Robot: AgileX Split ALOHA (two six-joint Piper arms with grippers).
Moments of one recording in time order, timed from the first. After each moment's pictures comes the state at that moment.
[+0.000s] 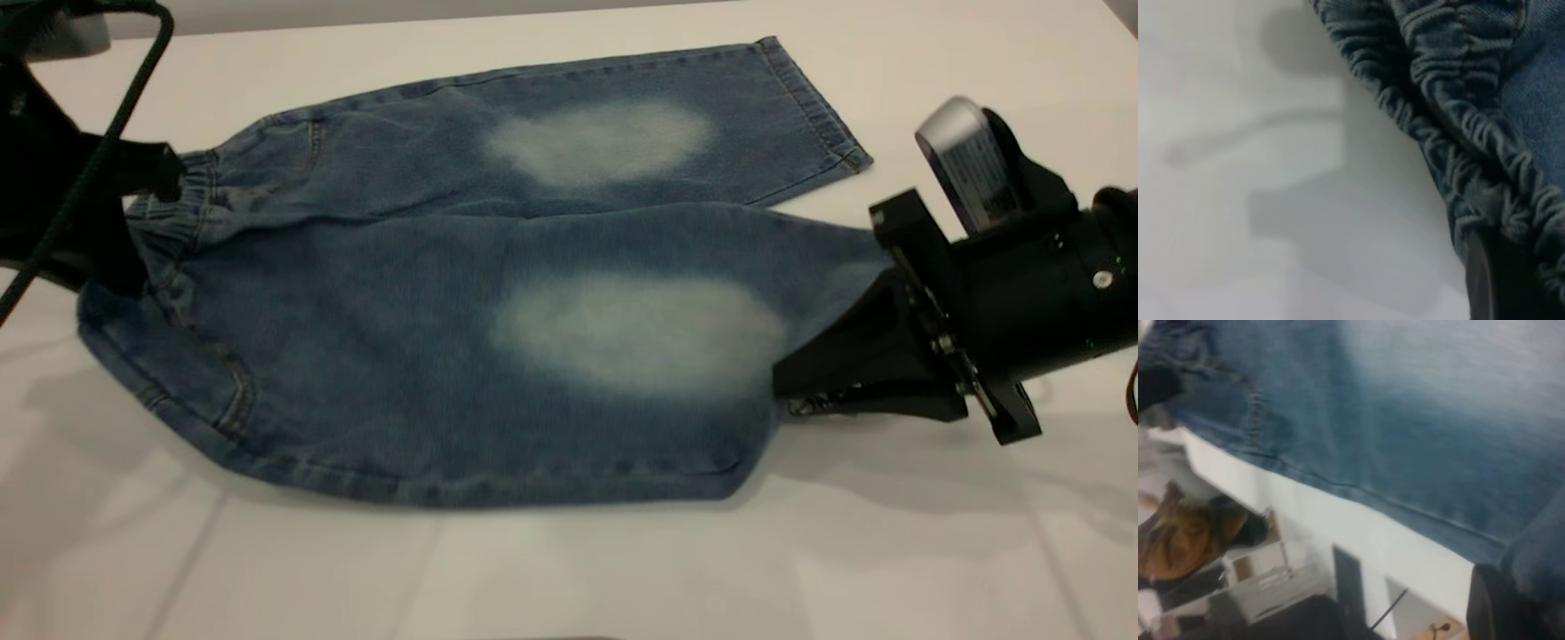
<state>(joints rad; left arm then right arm) -0.13 1.75 -0.80 -0.03 0.36 -0.14 0.06 2.14 -0.59 1.77 0.98 -1.40</state>
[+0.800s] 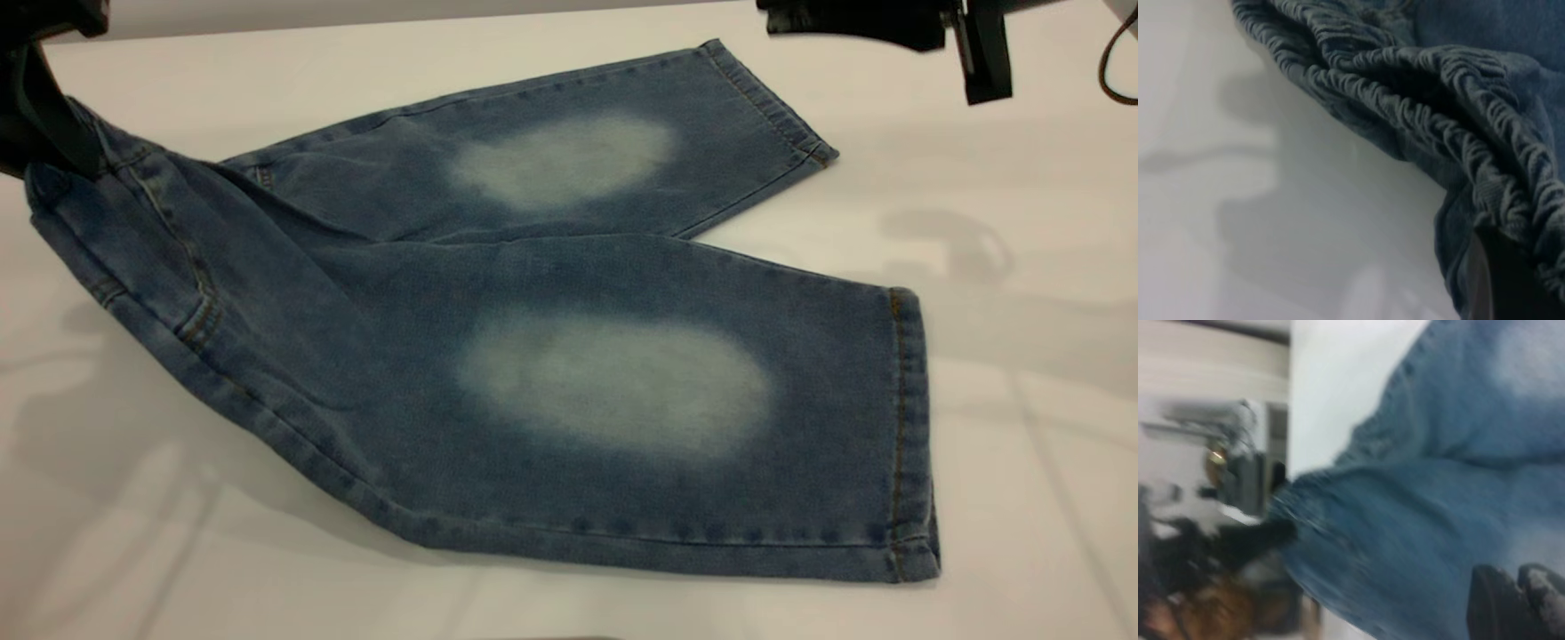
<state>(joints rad) -0.13 1.52 -0.80 -0.15 0.42 -0.20 0.02 1.90 -0.86 1.71 0.98 -1.11</state>
